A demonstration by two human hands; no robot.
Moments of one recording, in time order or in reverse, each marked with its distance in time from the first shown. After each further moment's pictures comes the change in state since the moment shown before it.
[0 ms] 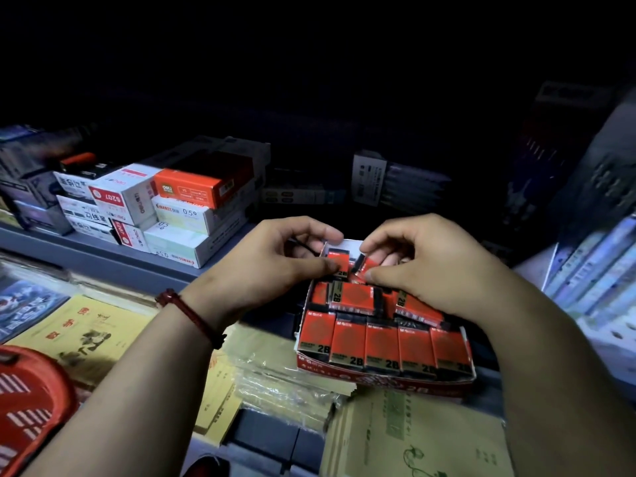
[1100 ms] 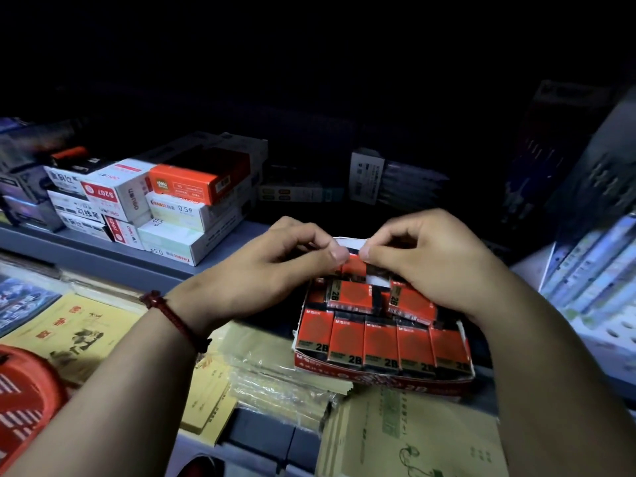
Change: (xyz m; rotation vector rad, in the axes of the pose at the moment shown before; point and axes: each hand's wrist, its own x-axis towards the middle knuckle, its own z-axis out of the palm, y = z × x) left_hand -0.008 0.001 -0.005 0.176 -0.112 0.115; right_hand 0.000 -0.003 0.001 0.012 0.086 0.040
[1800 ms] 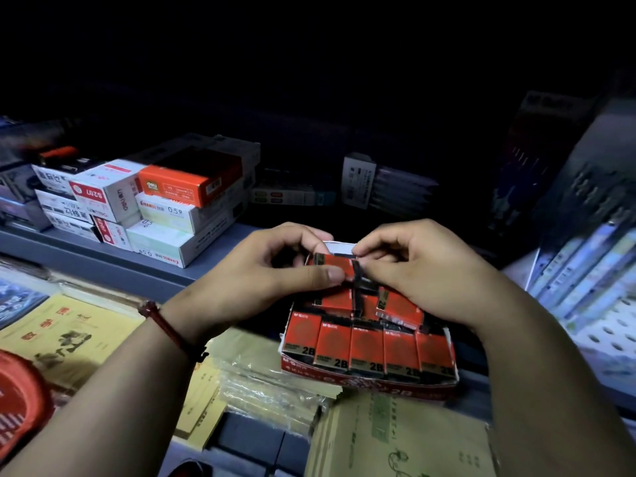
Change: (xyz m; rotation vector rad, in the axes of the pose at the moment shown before) left_hand 0.003 -0.013 0.010 -0.226 0.075 0.048; right_hand 0.000 0.011 -0.004 0.024 -0.109 -0.044
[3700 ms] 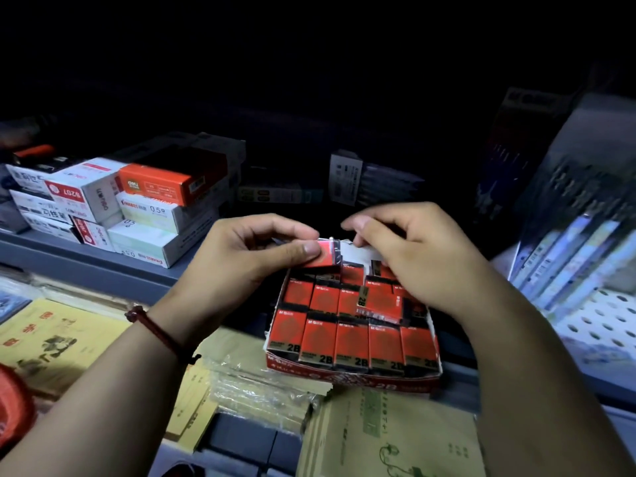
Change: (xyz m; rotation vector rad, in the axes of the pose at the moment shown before) left_hand -0.001 0.007 0.007 -0.180 0.189 -0.013; right_hand -0.006 -0.009 -0.005 -0.006 0.163 -0.070
